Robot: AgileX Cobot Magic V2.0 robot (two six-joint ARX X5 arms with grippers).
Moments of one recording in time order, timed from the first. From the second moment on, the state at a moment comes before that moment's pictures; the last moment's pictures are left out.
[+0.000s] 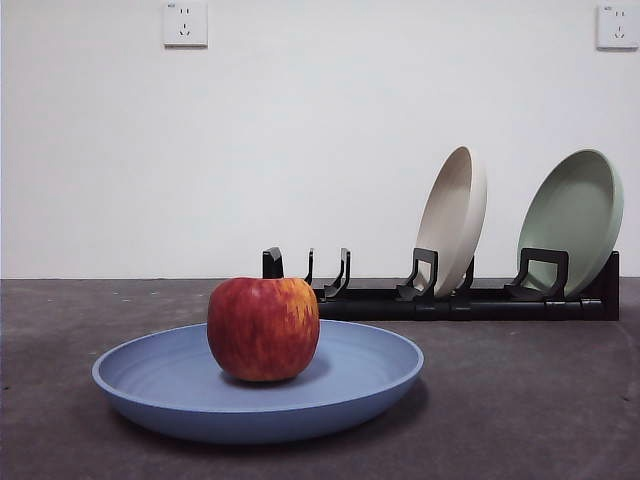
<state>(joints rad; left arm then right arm) -0.87 0.49 1.07 -1.32 -0.52 -0.45 1.02 0.78 1.25 -0.96 0.45 0.32</state>
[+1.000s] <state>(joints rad) -0.87 0.69 1.07 -1.32 -0.52 -0.40 1.02 0.79 1.33 -1.36 0.46 0.33</state>
